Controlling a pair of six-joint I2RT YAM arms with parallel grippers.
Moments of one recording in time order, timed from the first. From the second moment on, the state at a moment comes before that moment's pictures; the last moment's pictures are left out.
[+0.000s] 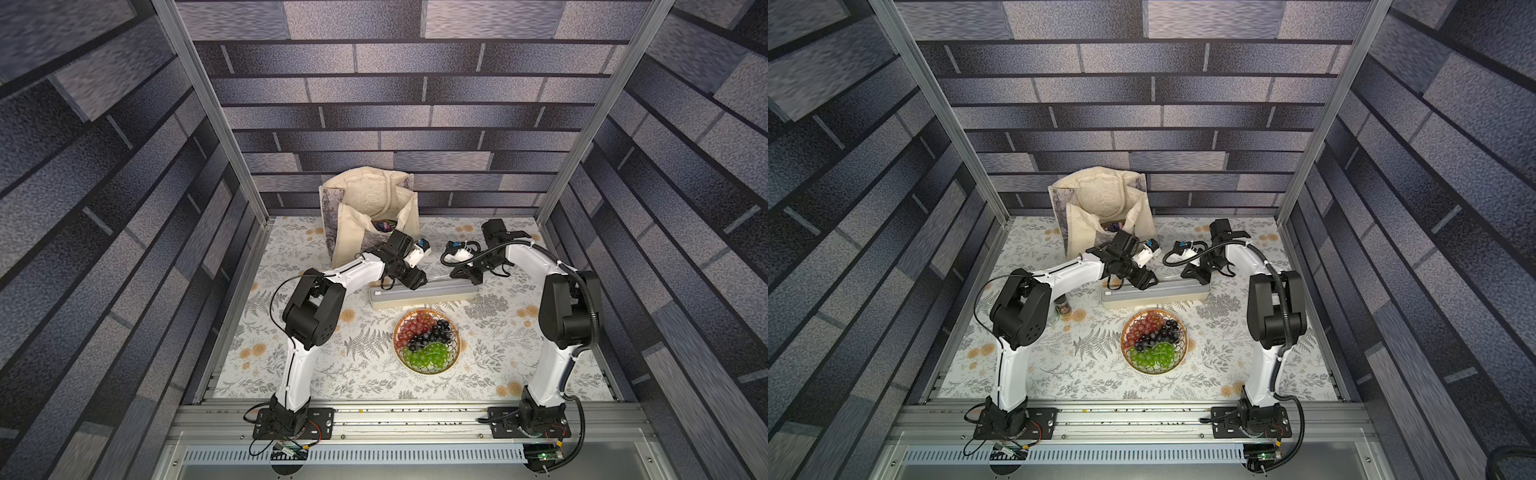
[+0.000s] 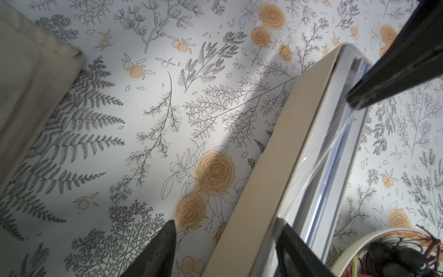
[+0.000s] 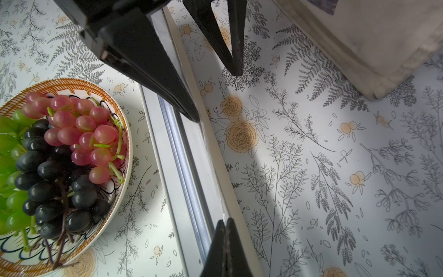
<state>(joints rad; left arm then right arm) -0.57 2.09 1.57 -0.41 0.38 0.18 0.16 1.92 1.49 -0.89 -0.66 -1.11</state>
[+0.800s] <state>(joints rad) -0.45 1.90 1.35 -0.47 0.32 0.26 0.16 1.91 1.46 -0.88 -0.65 -1.11</state>
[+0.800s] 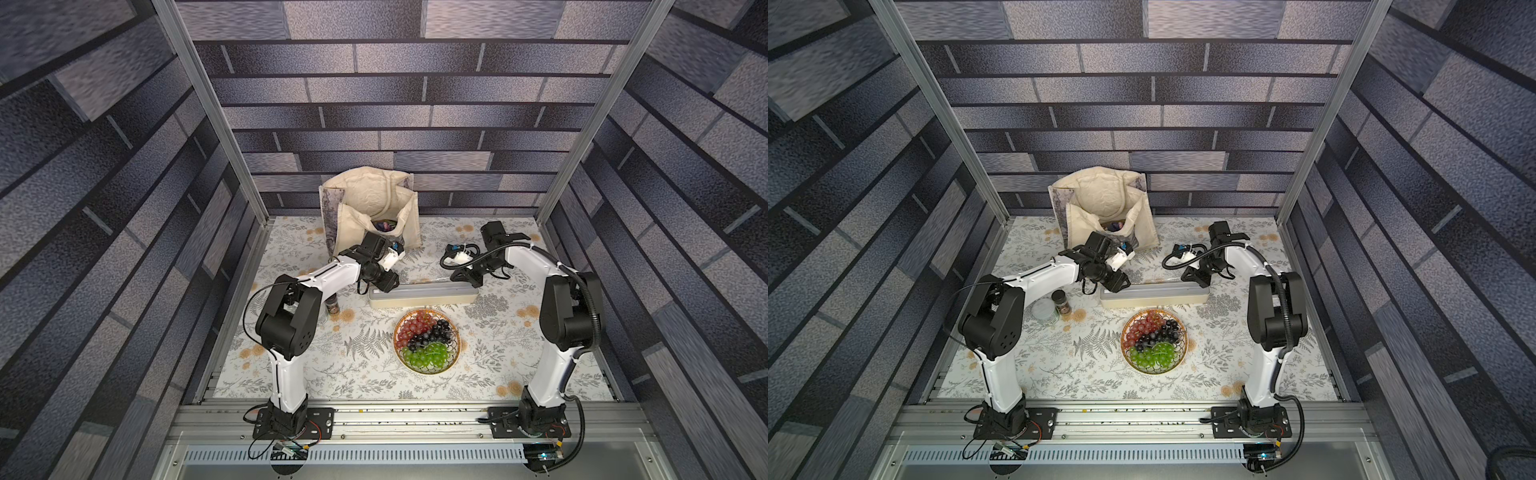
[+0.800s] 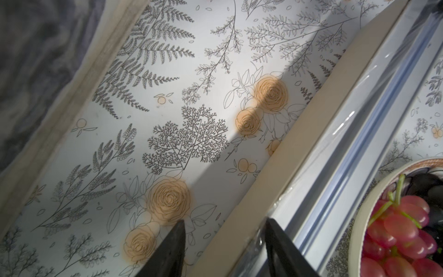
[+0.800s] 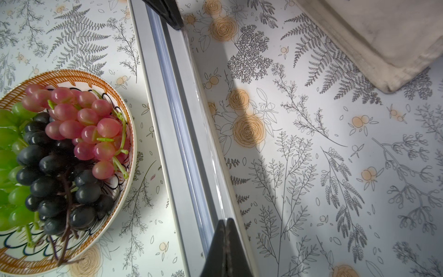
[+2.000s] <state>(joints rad) -0.36 1.74 1.32 -0.58 0.49 0.34 0.16 1.82 1.43 -0.86 -0.65 -1.09</state>
